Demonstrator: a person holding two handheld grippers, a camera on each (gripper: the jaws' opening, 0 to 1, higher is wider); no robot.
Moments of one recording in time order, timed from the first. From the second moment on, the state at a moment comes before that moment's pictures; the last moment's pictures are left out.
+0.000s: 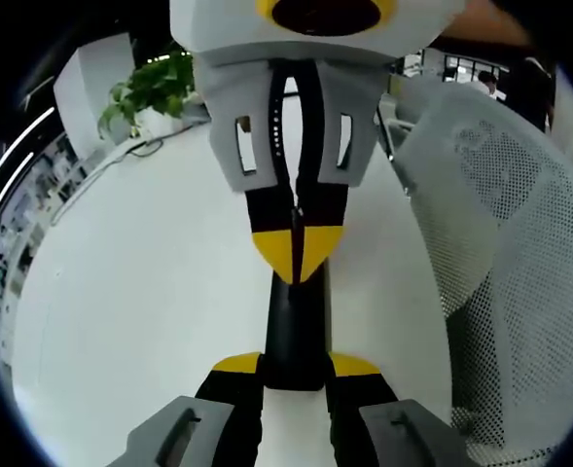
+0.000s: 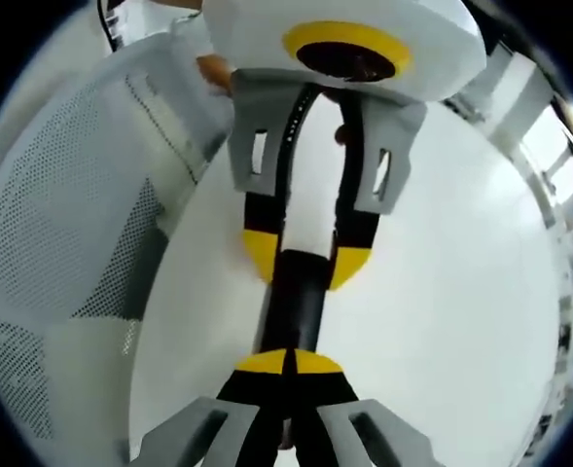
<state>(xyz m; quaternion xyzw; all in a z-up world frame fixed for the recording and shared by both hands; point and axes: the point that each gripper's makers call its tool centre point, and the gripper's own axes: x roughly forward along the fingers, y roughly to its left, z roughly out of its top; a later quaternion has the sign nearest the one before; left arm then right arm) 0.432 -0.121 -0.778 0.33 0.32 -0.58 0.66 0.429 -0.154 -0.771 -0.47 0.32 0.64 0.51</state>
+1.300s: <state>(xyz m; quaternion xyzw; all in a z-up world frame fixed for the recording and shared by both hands) 0.432 -0.120 -0.778 0.33 0.32 -0.58 0.67 0.426 -0.139 -0.766 -0.46 0.31 0.65 0.52</state>
